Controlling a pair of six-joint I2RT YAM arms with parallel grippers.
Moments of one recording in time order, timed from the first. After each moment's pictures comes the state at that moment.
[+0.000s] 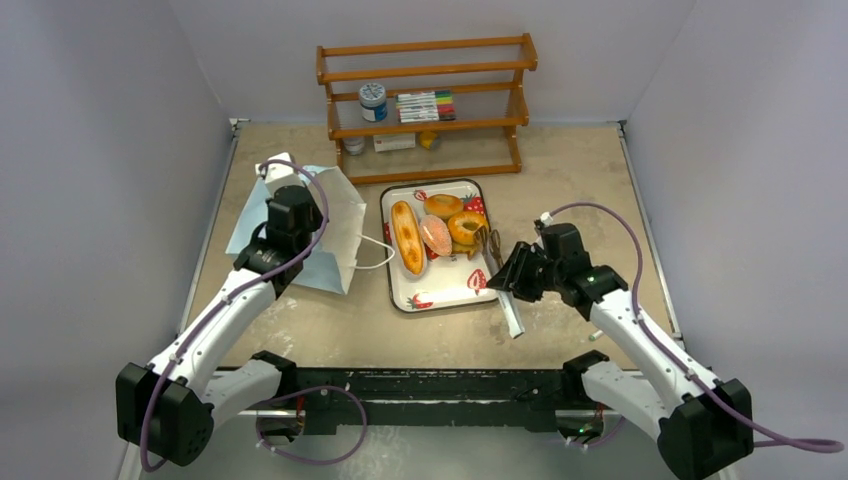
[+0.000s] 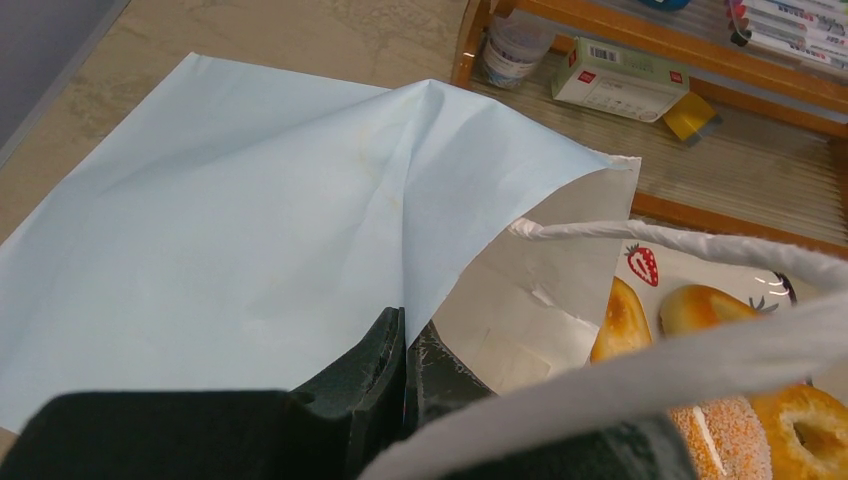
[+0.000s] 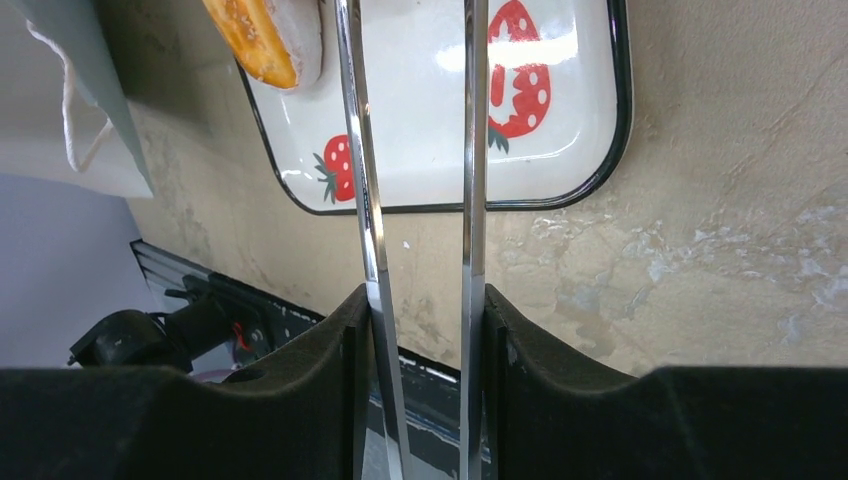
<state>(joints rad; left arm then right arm) -0.35 1.04 0.80 -0.16 -0.51 -0.45 0.38 0.95 0.63 -0.55 -0.28 0.80</state>
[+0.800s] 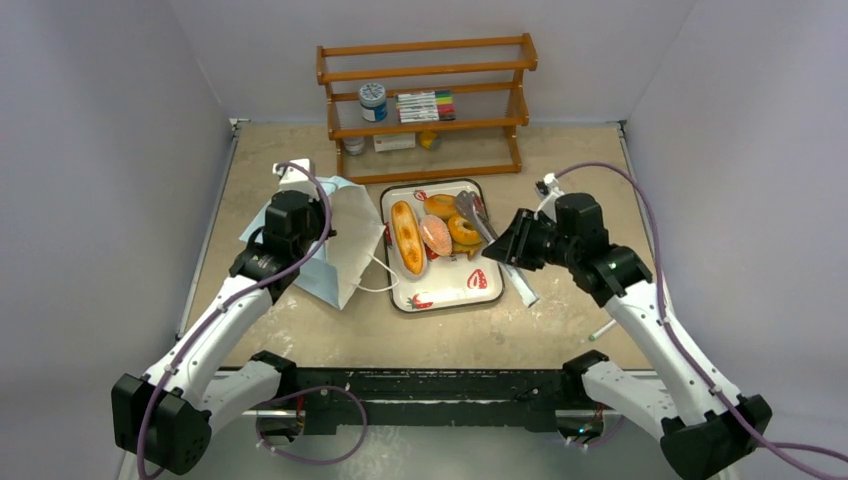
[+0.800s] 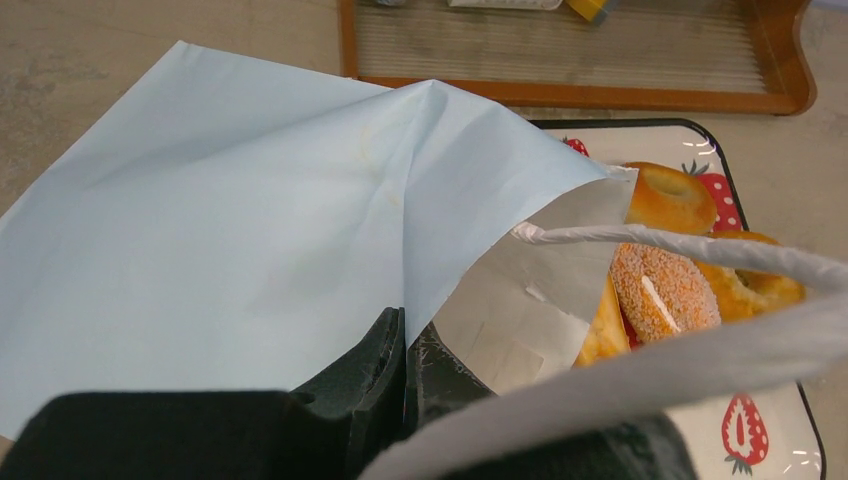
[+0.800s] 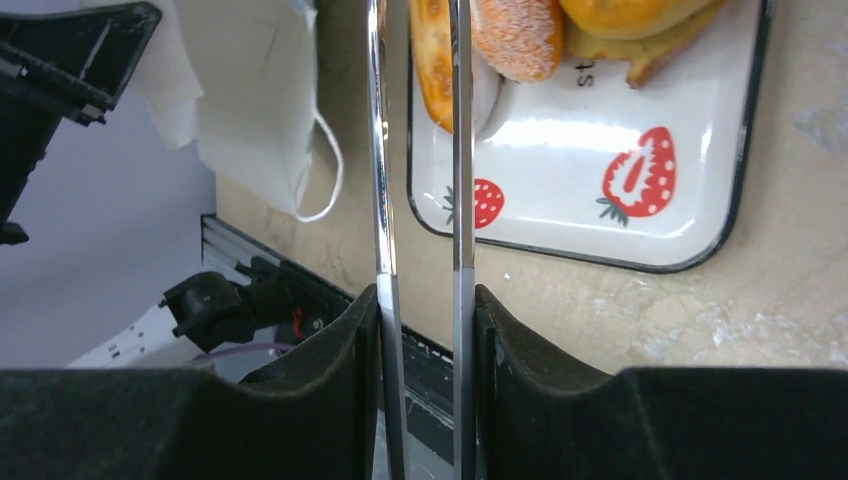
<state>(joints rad) -0.35 0.99 0.79 -0.21 -0.25 -0.35 0.40 0.90 0.91 -0.64 -0.31 0.71</state>
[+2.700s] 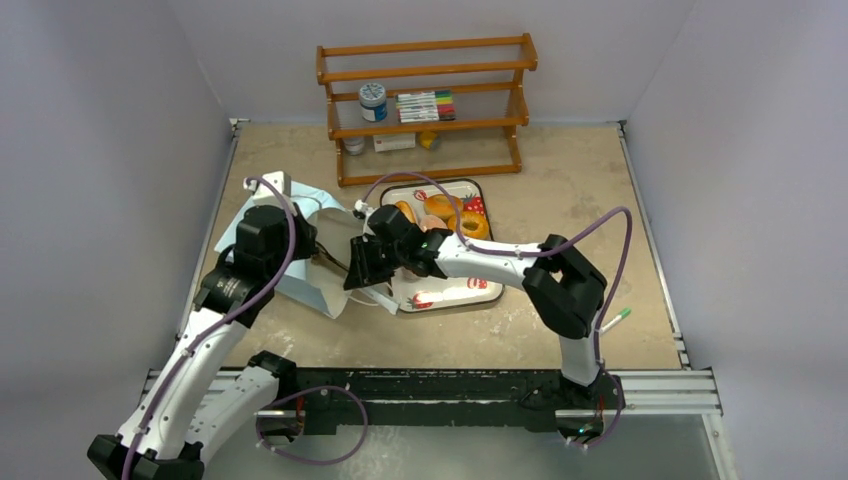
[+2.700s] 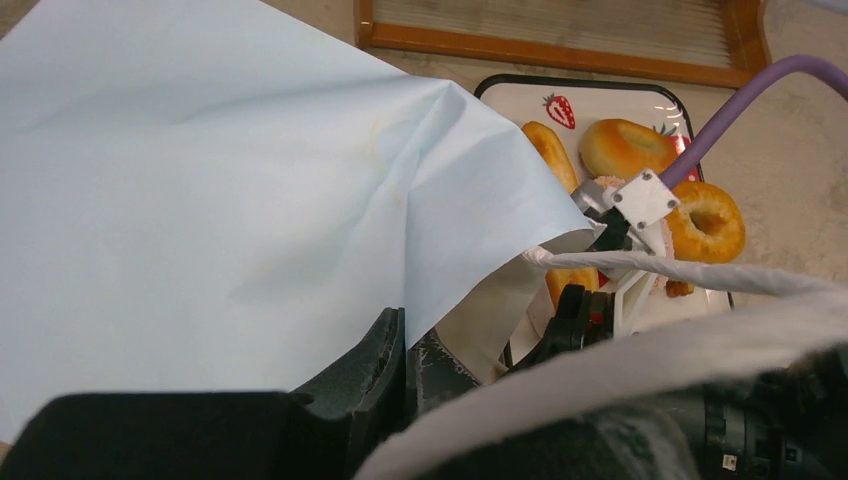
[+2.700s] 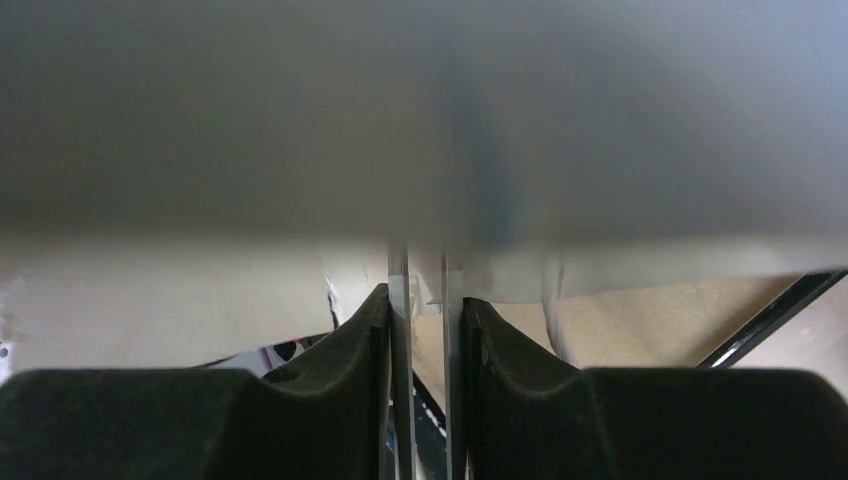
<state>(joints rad) -0.36 0.77 0.86 -0.57 -0.21 -0.43 0.99 1.93 1.37 -0.13 -0.29 0.73</state>
